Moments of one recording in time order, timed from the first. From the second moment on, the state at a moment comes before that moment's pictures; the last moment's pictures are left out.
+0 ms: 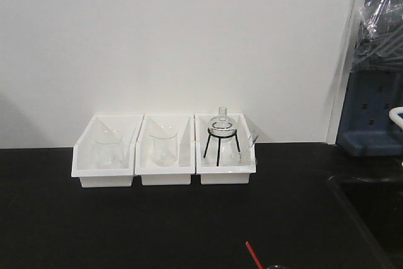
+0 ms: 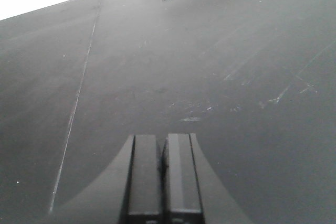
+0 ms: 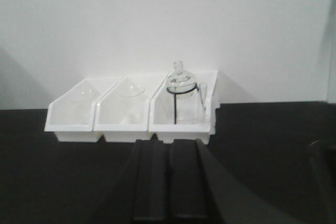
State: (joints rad) left arm -0.04 -0.02 0.03 0.07 0.43 0.17; right arm 0.01 0.67 -0.54 -1.69 -0.31 1.81
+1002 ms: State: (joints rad) left arm -0.04 -0.02 0.03 0.07 0.43 0.17; right arm 0.01 -0.01 0.03 0.08 0.15 -0.03
